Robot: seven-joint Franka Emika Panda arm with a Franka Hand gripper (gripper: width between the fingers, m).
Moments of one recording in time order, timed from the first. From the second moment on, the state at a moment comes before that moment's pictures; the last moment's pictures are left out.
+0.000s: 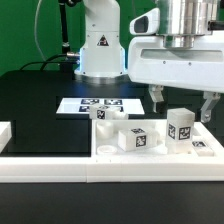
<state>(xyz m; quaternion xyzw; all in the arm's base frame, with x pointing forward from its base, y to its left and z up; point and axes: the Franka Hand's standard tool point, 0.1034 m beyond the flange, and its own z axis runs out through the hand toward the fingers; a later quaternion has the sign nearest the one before) 0.632 0.083 0.083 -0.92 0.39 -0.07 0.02</state>
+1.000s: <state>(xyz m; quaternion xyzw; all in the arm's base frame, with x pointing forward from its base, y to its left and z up) 0.638 0.085 0.083 -1.00 -0.02 -0.09 -0.03</state>
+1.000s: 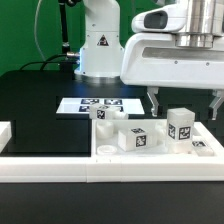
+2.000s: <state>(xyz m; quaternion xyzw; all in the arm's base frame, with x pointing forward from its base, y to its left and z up) 0.637 0.083 0.083 -0.98 0.16 -0.09 -0.02</state>
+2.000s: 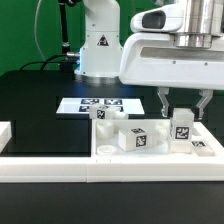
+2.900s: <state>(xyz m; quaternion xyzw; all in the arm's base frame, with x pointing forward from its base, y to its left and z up) 0.636 0.081 0.083 -0.82 0.57 -0.06 0.03</state>
